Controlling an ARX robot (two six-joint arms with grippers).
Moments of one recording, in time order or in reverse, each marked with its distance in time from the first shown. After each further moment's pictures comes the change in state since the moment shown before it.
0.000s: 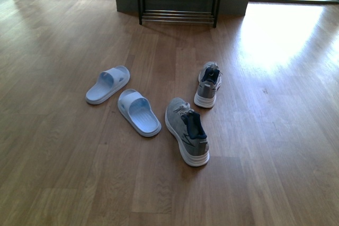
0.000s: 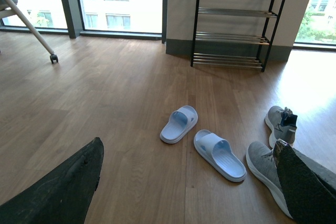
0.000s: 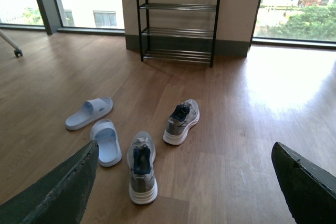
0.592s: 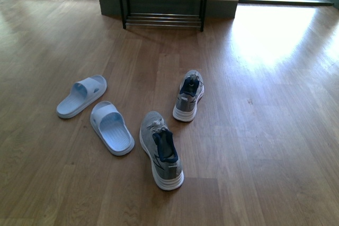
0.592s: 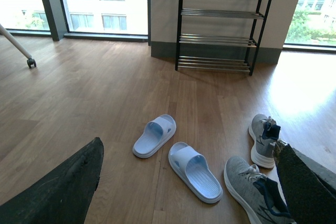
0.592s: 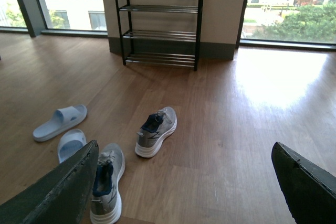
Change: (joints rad) left arm 0.000 0.000 0.000 0.000 0.000 0.000; right arm 0.000 0.000 0.000 0.000 0.003 0.000
